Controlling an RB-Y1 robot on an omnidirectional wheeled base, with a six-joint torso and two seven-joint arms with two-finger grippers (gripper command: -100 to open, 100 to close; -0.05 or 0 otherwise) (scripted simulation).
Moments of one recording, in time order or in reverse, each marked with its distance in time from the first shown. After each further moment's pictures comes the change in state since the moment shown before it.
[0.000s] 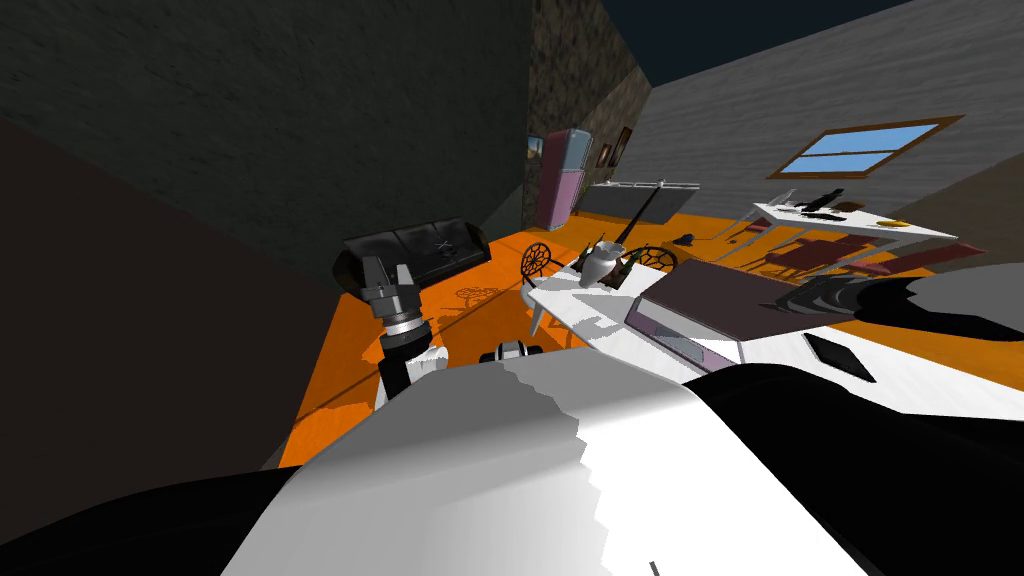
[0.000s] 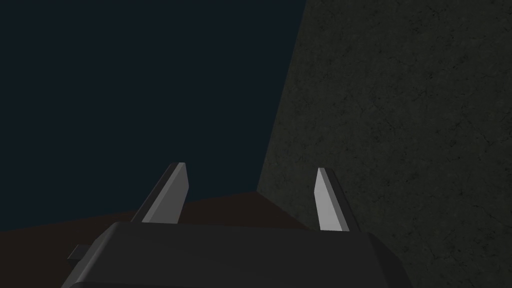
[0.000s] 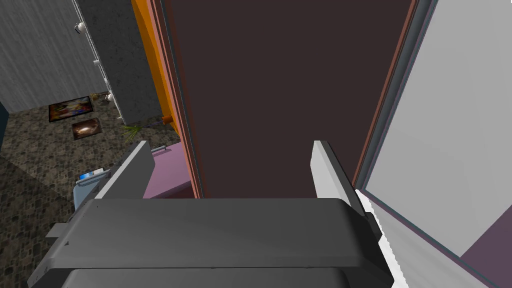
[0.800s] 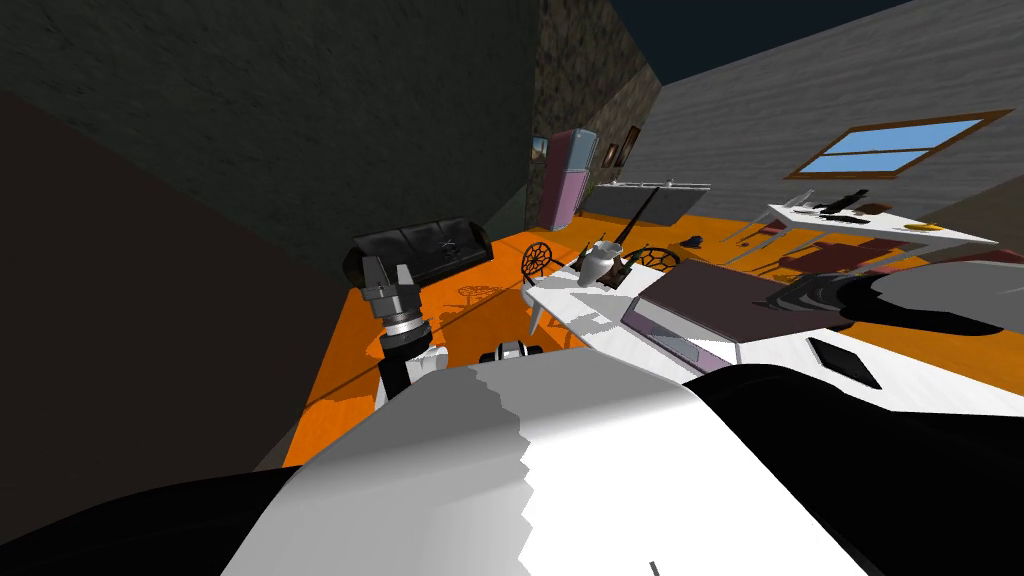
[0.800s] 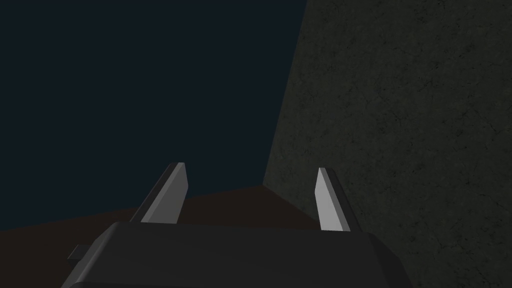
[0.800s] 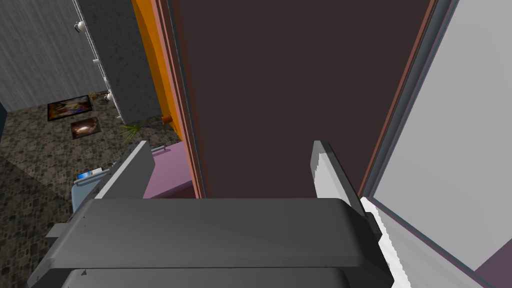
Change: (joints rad) left arm 0.000 0.000 0.000 0.000 0.000 0.000 0.000; right arm 0.061 -0.054 0.069 -0.079 0.016 0.084 -0.159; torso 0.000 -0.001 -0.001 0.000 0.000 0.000
